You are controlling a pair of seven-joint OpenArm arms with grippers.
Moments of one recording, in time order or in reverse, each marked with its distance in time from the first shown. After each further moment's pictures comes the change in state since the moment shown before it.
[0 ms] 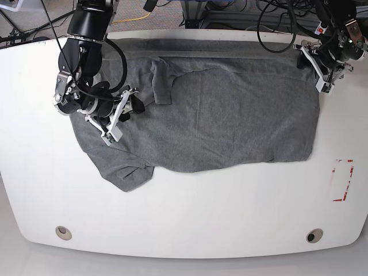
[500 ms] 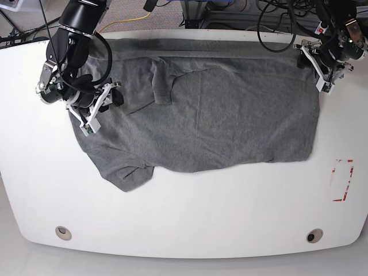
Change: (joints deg) left arm 0.1 -0.1 0.0 0.0 0.0 0.0 0.0; right arm -2.6 1.8 8.2 3.0 0.3 0.0 -3.3
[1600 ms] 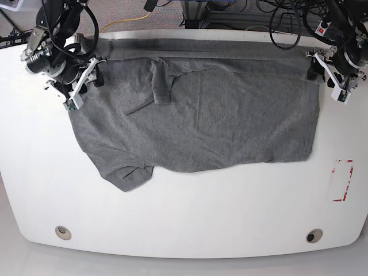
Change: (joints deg) left arm -0.8 -3.8 -4.9 6.5 -13.4 0.0 6.0; right arm -13.7 1.1 6.8 18.0 -0.5 0.2 0.2
